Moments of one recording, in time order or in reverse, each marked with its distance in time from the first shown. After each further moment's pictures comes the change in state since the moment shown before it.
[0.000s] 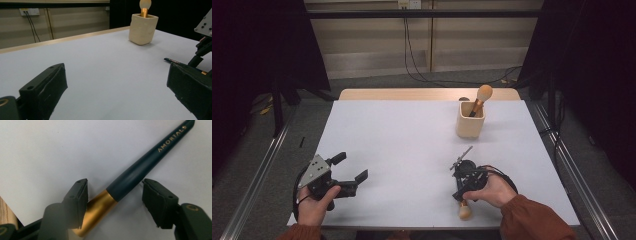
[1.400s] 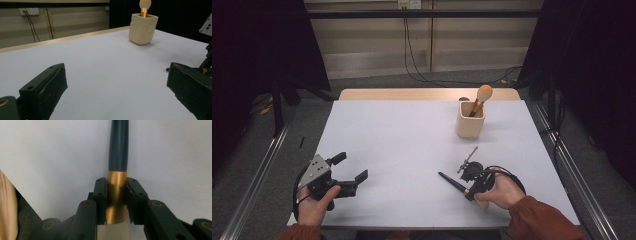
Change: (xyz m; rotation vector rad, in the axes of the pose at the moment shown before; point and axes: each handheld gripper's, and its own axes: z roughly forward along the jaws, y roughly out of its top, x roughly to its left) left arm 0.001 0.000 0.000 0.004 -0.001 0.003; right arm -0.010 -0.015 -0.009 0.094 0.024 -0.038
